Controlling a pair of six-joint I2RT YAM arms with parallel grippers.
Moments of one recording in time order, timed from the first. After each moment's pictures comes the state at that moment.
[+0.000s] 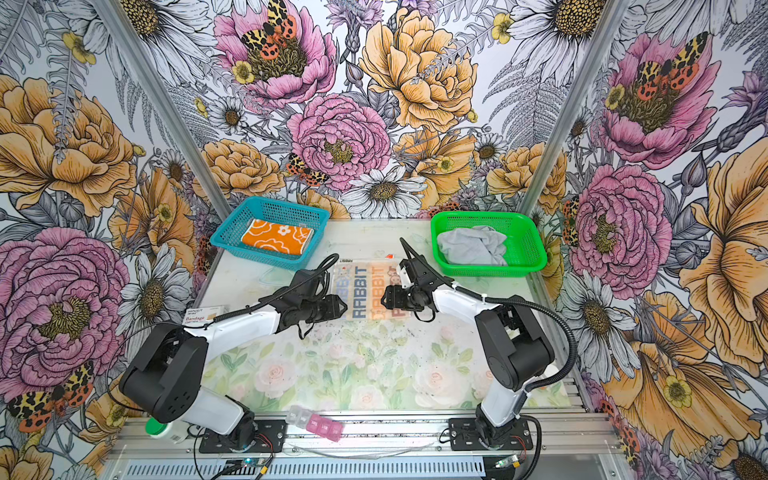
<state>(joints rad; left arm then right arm) -0.50 1.52 0.81 -0.18 0.18 -0.61 0.46 1.71 1.02 -0.30 -0.36 0.47</state>
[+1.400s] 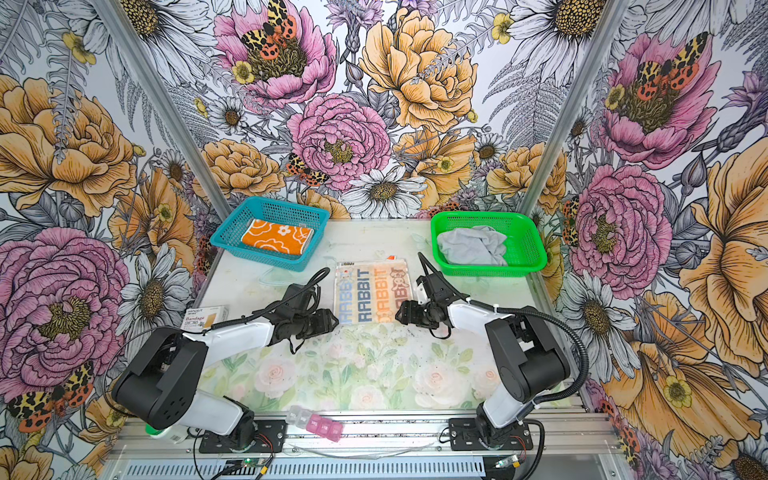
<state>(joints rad) -0.45 1.48 0.64 -0.14 0.19 -0.64 0.37 1.61 0.79 -0.24 -0.41 0.48</state>
